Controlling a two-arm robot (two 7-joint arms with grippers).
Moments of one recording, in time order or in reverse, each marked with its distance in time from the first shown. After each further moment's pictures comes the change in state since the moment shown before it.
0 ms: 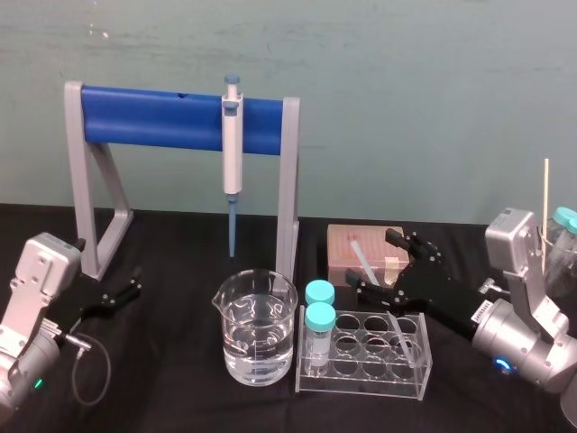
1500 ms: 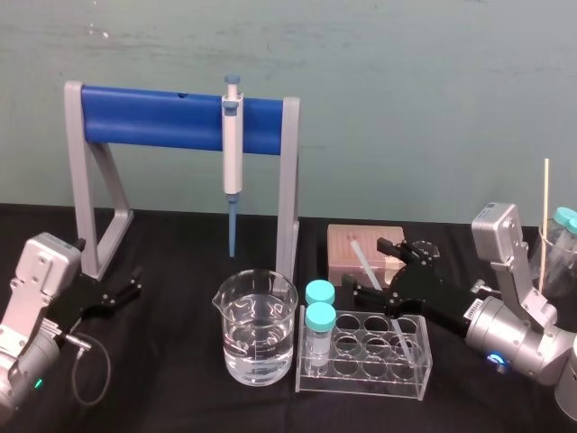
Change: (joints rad) left arm 0.000 0.000 0.000 0.000 0.000 0.000 0.000; right arm 0.042 -0.048 0.020 0.080 -0.010 0.071 0.077
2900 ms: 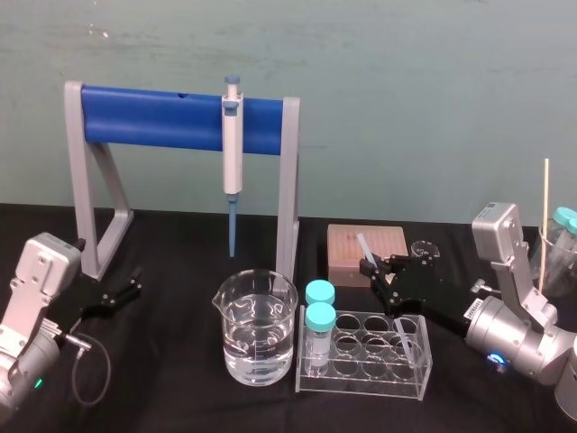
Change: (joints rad) left arm 0.000 0.000 0.000 0.000 0.000 0.000 0.000; right arm 0.000 0.001 -0.001 -0.001 0.001 -0.002 -0.001
